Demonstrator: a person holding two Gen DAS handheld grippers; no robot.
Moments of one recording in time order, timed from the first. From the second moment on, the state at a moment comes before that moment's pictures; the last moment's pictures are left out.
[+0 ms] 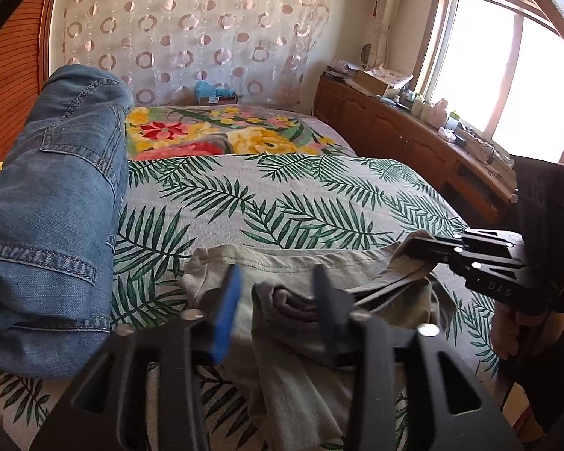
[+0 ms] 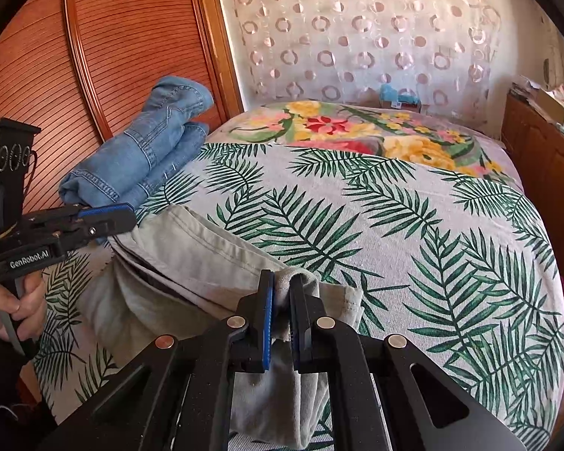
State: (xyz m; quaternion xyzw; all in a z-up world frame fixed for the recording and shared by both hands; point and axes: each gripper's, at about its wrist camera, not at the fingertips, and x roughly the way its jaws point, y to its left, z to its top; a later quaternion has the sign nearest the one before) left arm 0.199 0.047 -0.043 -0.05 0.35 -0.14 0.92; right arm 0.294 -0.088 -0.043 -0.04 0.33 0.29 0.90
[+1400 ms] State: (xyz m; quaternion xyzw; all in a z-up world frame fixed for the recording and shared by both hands) left arm 0.190 0.051 -0.083 -0.03 0.42 -0.11 0.90; right arm 0.328 -0.078 -0.044 -0.11 0.36 0.30 0.88
